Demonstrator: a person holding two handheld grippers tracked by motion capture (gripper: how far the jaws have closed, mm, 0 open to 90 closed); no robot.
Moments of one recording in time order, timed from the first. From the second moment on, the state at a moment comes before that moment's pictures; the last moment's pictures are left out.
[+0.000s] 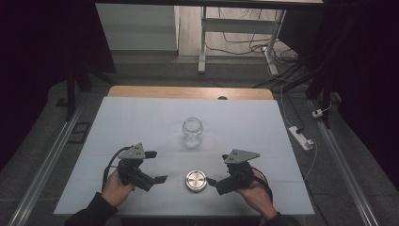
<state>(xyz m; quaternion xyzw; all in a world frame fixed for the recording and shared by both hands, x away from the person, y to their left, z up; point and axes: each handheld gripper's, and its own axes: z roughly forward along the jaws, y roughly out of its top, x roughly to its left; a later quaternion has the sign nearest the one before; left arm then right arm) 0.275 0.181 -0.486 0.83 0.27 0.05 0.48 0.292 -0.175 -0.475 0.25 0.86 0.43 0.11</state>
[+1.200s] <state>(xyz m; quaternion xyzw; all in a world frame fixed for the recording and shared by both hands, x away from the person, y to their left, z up) 0.207 0.263 -0.499 0.79 0.37 0.09 0.47 0.272 -0.251 -0.472 0.33 0.82 0.43 0.16</state>
